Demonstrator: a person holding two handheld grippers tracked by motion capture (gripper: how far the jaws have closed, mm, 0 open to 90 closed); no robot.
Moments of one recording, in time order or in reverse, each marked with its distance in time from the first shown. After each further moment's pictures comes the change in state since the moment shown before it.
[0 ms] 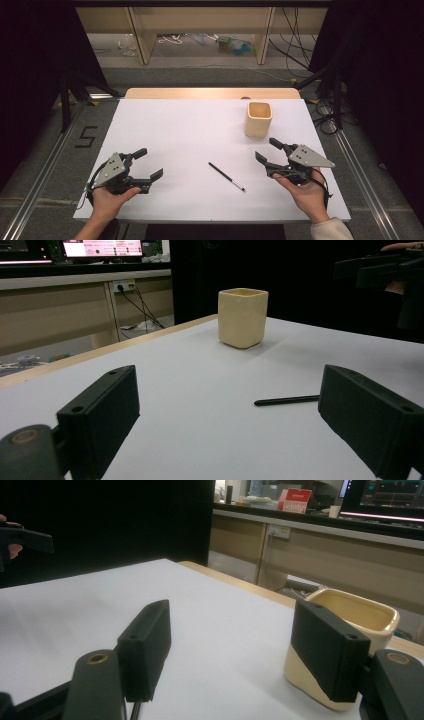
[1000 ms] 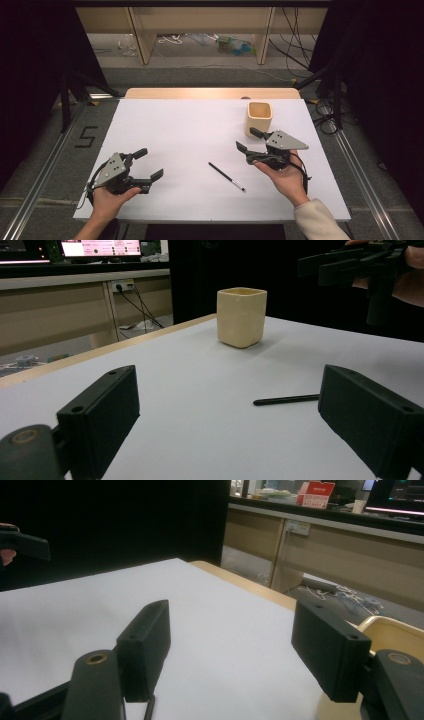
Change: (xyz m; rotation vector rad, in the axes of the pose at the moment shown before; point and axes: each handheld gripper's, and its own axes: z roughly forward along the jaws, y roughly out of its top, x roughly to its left) left arm -0.001 0.000 0.001 0.000 -0.006 -0.004; right arm 0.008 0.018 0.056 0.026 0.055 -0.018
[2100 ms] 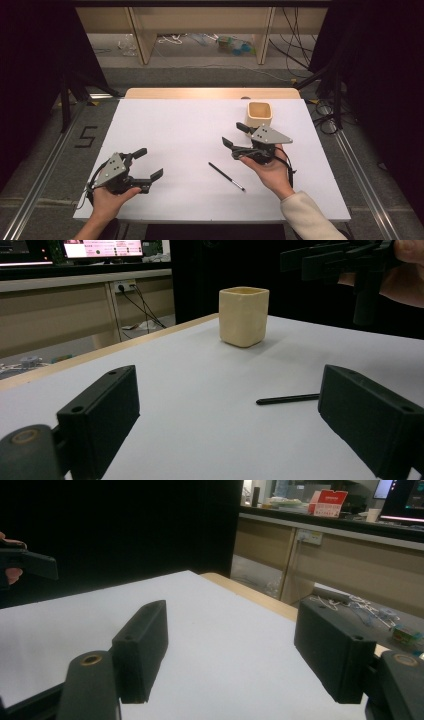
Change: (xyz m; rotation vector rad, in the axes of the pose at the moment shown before) left arm 0.000 0.000 0.001 -0.006 0.003 0.011; right arm 0.014 0.010 0.032 -0.021 0.039 0.016
